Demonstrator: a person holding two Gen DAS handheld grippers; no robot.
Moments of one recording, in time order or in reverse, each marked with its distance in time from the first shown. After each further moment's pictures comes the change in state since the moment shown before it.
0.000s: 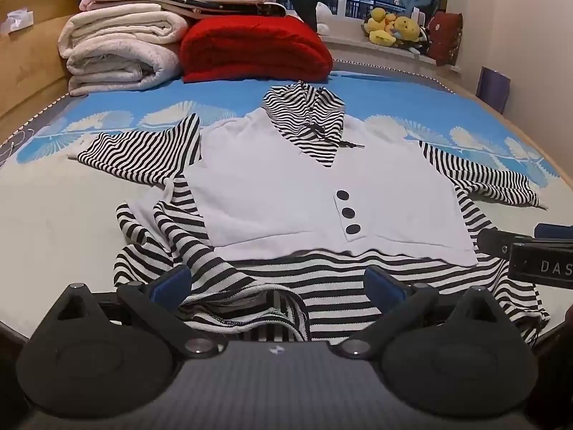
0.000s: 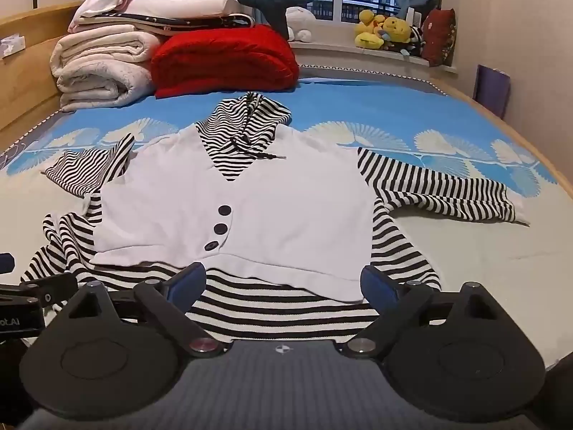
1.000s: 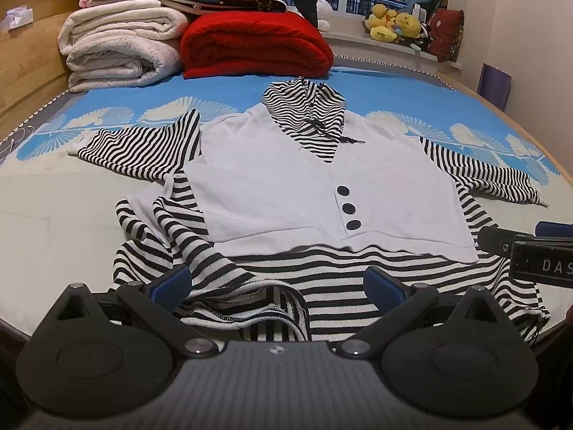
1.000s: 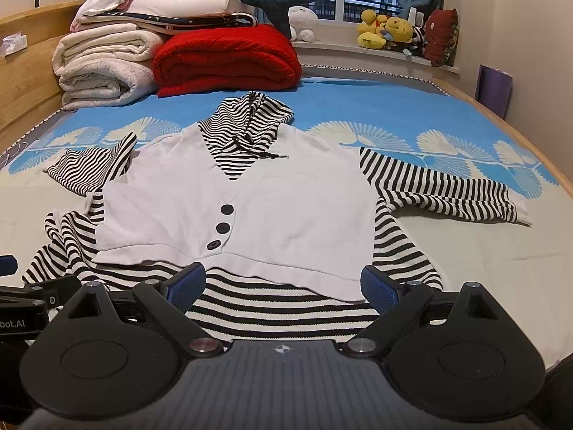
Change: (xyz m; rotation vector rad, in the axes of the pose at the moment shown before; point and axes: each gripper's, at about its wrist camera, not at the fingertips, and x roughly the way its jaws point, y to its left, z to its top) left arm 0.001 -0.001 -0.001 -0.002 0.011 0.002; right arm -0.002 0.001 -0.001 -0.007 -0.009 0.002
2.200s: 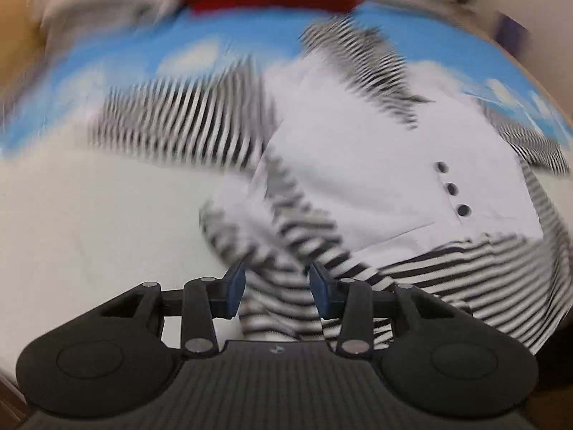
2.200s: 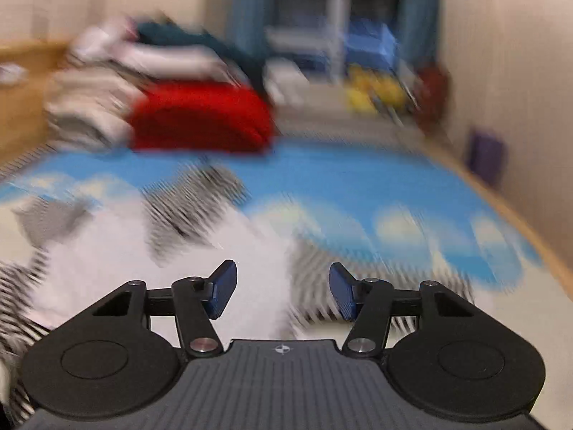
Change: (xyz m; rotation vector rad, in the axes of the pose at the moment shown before) left arm 0.101 0.165 0.080 0.011 0.326 -0.069; right arm 0.045 -0.150 0.067 0.009 -0.074 -0.005
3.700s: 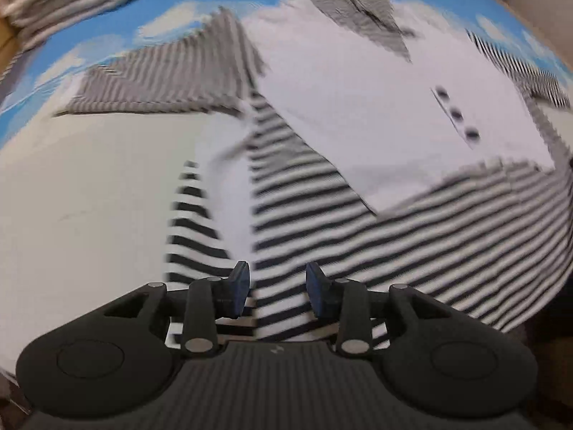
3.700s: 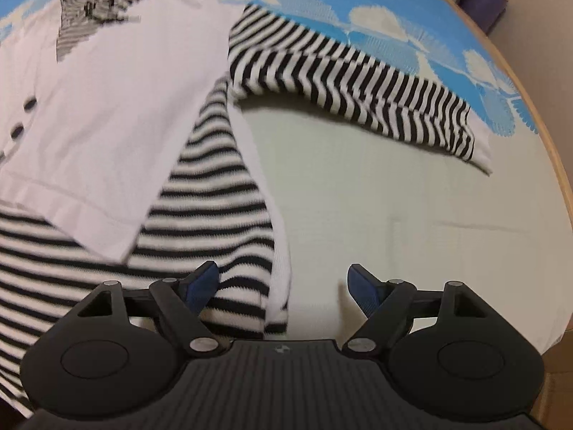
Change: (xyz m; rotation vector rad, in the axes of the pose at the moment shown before) left arm 0.007 -0.015 -0.028 0.213 0.107 0.037; right arm 0.102 -0.012 -0.065 -0.111 0.577 -0.202
